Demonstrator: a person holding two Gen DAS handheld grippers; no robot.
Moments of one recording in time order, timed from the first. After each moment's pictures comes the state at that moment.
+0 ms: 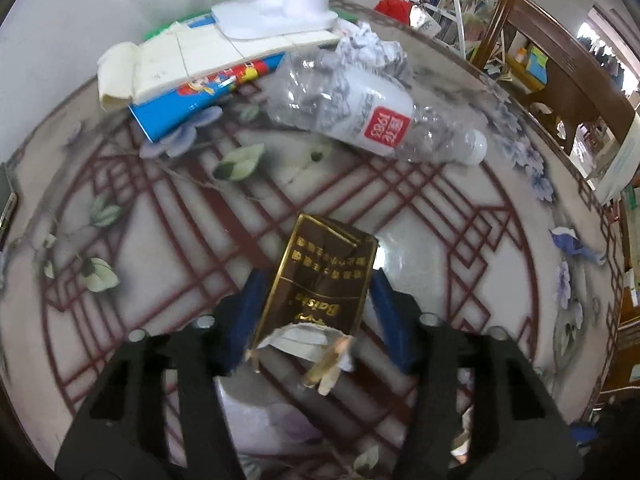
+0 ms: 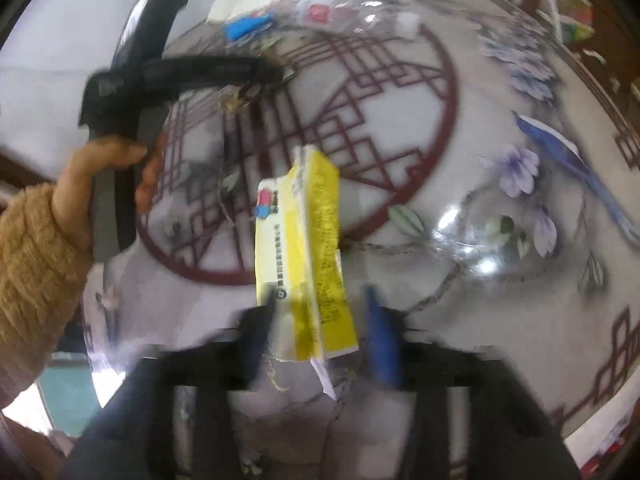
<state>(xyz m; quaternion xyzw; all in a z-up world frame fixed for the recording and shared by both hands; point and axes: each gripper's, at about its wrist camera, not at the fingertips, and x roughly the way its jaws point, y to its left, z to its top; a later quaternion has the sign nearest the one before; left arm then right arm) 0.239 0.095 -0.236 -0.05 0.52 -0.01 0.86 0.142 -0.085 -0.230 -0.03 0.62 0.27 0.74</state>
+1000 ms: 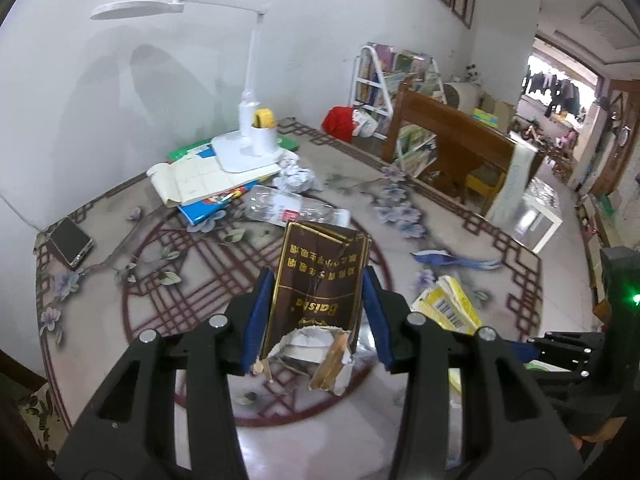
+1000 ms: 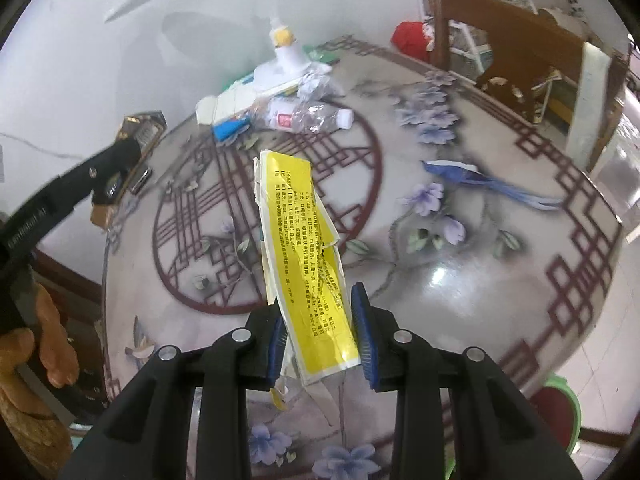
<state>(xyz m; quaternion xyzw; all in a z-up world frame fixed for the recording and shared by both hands) 0.067 0.035 -0.069 -0.03 0.35 -0.05 0.93 0.091 -0.132 -0.143 0.05 0.52 0.19 0.83</state>
